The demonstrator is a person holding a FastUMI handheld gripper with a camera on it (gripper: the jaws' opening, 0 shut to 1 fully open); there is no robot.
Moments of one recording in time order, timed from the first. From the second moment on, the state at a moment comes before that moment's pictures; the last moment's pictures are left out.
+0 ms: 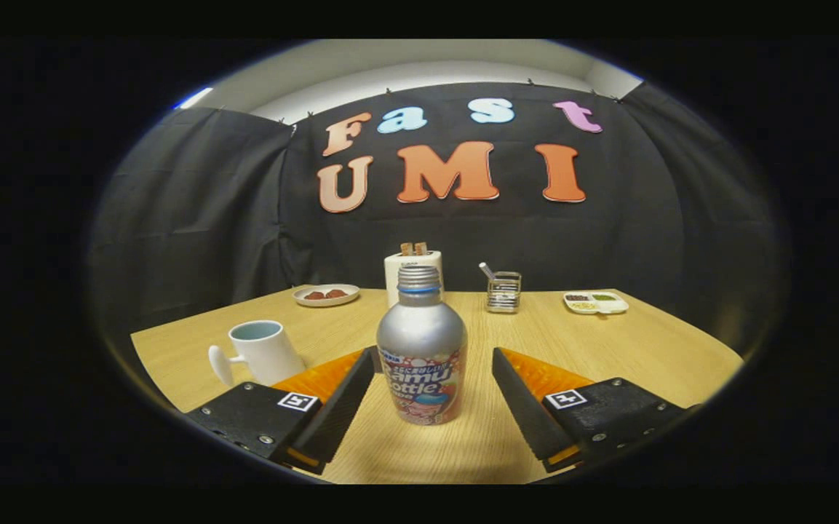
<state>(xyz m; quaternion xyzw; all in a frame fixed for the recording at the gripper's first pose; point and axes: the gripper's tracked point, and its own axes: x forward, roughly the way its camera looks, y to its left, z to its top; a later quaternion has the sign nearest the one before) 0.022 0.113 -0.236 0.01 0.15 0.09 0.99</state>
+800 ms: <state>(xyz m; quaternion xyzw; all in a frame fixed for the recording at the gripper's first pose) 0.038 0.133 -0.272 0.00 0.20 0.08 0.98</state>
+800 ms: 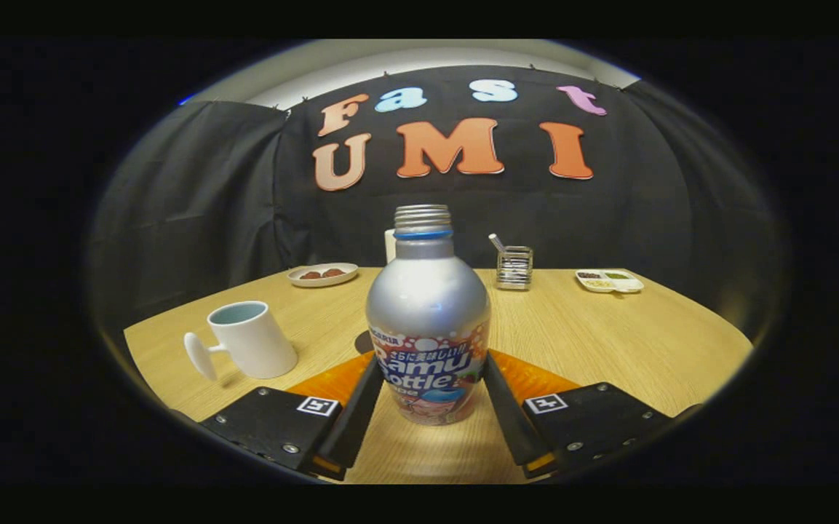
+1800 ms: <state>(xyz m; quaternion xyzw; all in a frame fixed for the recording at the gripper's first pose) 0.065 0.138 -0.222 -0.36 0.17 0.07 0.92</state>
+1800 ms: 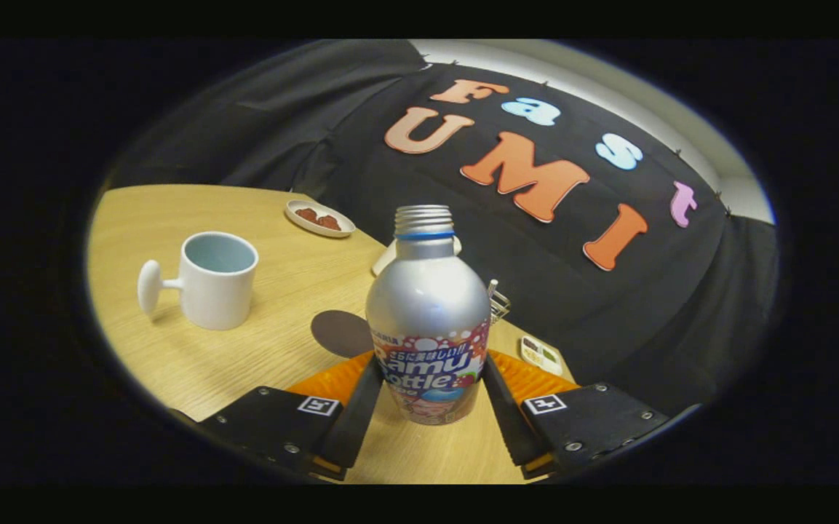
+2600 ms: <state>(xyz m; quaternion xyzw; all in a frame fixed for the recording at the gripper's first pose) 0.074 0.185 -0.209 -0.59 0.08 0.08 0.80</state>
